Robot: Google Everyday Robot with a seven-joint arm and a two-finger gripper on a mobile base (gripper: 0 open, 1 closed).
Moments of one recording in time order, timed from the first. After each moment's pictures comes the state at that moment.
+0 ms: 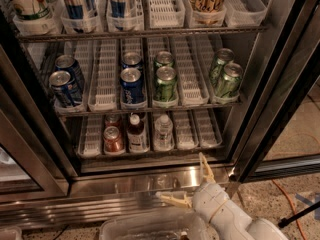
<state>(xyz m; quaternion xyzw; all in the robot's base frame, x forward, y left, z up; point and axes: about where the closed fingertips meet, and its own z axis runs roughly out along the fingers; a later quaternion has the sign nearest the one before) 0.456 -0.074 0.648 -0.29 0.68 0.16 0.65</state>
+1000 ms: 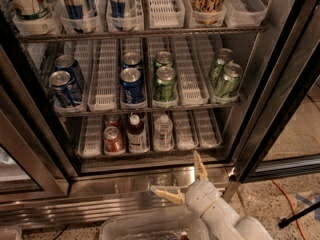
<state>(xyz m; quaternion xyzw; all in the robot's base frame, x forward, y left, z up) 0.475 -0.061 0.638 -0.25 0.66 0.19 0.68</state>
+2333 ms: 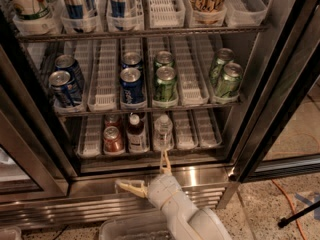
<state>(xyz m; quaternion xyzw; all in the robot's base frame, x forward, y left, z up) 0.503 0.037 0.628 -0.25 0.66 0.19 0.69</state>
